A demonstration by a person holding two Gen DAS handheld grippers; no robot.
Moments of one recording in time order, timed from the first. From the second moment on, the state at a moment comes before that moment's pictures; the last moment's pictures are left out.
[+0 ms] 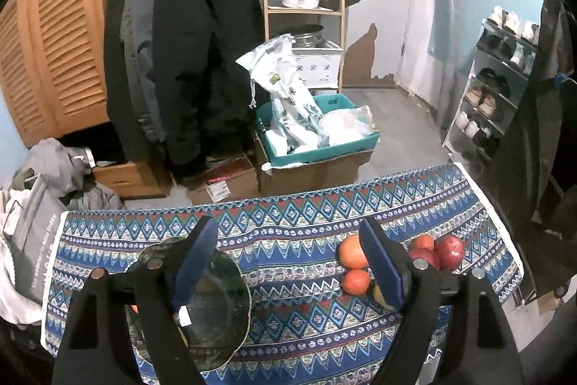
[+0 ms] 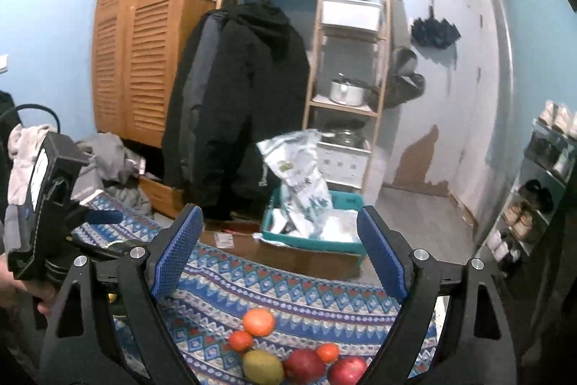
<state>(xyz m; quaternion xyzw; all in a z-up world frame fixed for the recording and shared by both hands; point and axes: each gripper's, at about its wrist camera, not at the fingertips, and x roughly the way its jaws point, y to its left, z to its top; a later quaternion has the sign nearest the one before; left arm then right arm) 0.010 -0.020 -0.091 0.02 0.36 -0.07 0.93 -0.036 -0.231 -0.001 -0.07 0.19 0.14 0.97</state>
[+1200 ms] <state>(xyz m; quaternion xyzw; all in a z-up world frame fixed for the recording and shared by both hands) 0.076 -0.092 -0.199 0.04 0.50 -0.08 0.86 0.018 -0.356 -0.125 -0.04 0.38 0.00 0.92</state>
